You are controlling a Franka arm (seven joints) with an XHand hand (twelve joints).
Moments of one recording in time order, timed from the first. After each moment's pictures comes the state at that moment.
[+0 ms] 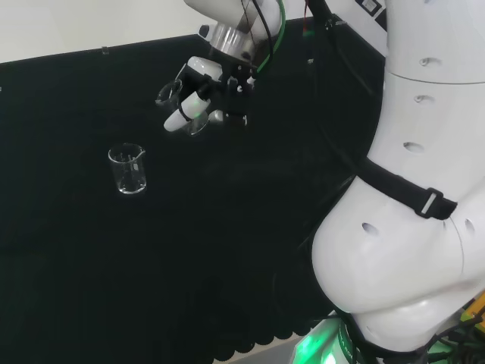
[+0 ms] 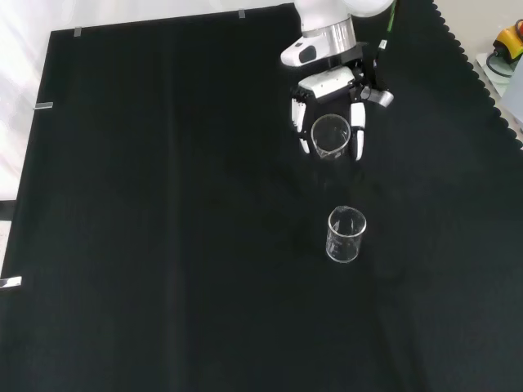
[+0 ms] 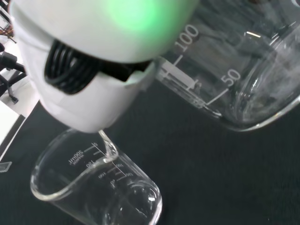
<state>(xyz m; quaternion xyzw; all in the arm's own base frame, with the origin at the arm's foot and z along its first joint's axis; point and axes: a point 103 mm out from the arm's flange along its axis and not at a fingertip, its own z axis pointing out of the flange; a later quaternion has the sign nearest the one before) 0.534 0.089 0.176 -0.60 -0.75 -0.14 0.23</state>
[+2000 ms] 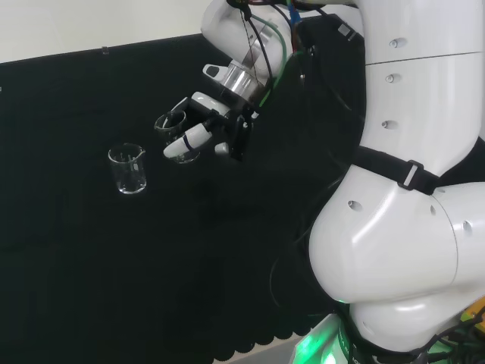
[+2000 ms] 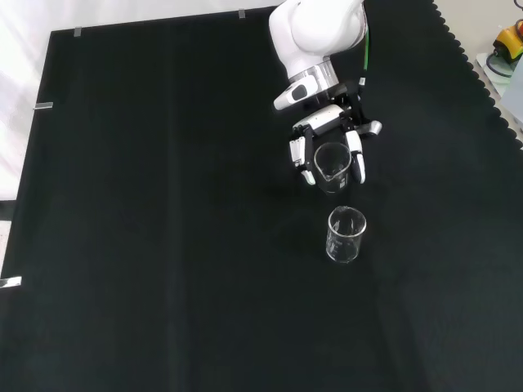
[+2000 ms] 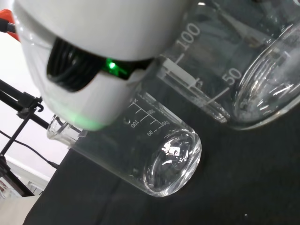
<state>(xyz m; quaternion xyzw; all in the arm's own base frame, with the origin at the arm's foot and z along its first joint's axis) 0.535 0.100 0.096 -0.49 -0.77 -0.23 0.34</state>
